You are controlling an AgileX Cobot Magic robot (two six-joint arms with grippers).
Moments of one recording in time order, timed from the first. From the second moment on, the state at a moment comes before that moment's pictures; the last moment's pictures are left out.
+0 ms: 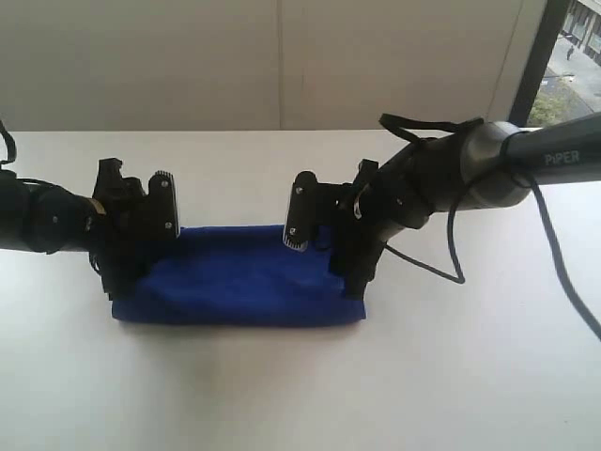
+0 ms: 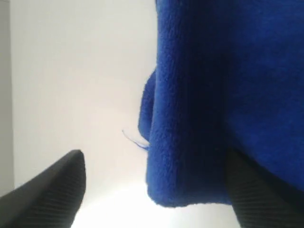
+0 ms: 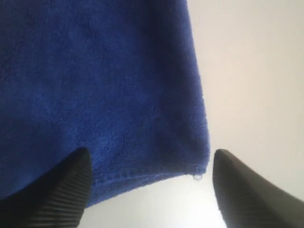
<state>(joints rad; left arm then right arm) -0.34 1.87 -0.94 -0.12 -0.12 1.34 0.38 2.00 -1.23 -0.31 0.29 -0.68</state>
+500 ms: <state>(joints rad) -0.34 1.80 -0.94 -0.17 -0.29 1.37 0.38 1.85 -1.23 -0.30 0.29 -0.60</state>
